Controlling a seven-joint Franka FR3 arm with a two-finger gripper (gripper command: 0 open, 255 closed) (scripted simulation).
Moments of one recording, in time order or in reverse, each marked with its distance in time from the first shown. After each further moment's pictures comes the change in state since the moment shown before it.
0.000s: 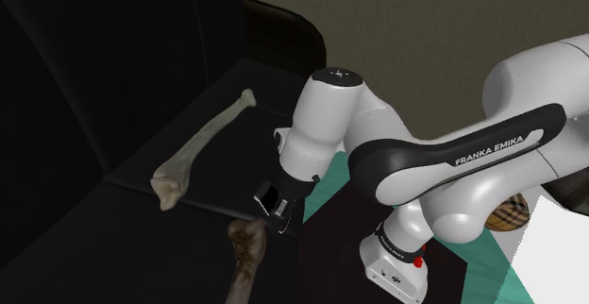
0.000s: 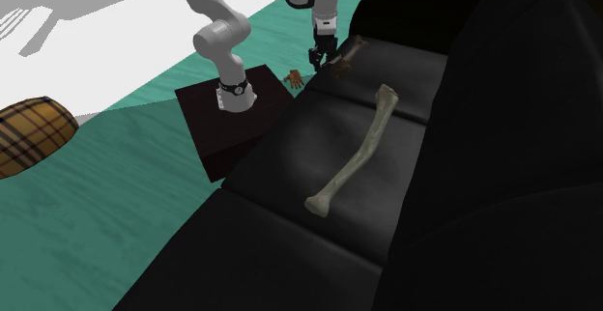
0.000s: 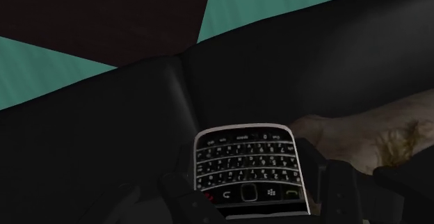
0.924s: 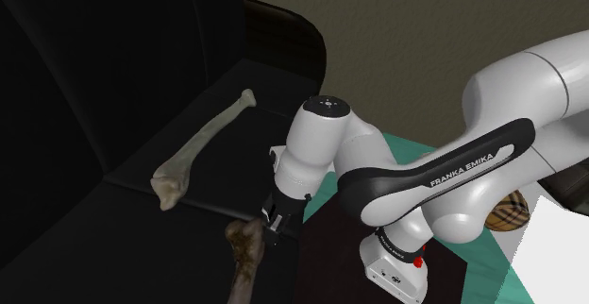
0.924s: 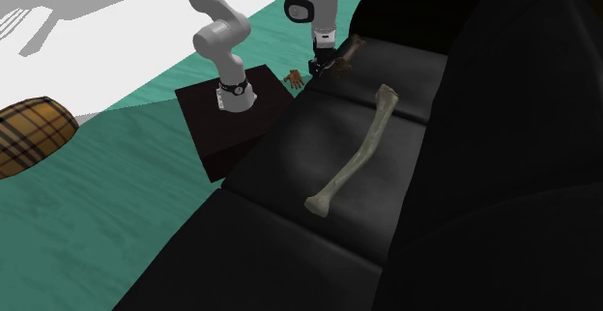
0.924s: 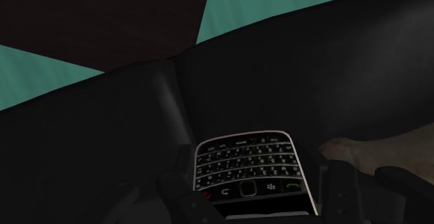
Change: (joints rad) arm -0.004 0.085 0.032 -0.066 0.003 0.149 0.009
